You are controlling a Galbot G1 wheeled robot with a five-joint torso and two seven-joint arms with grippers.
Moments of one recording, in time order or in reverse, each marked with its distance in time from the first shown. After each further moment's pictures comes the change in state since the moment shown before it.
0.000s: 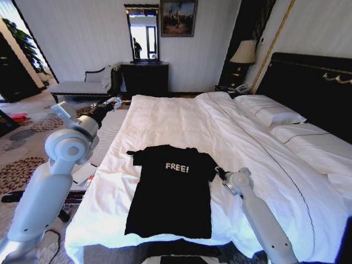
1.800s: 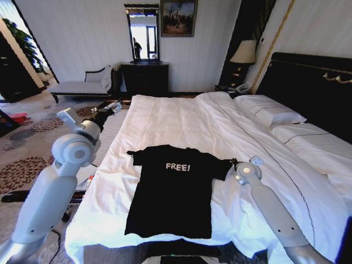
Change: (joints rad) left arm 0.052 -0.007 0.011 0.012 0.099 -0.027 0.019; right arm 0.095 -0.143 -0.044 -0.096 -0.165 -0.011 -0.038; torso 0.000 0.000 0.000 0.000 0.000
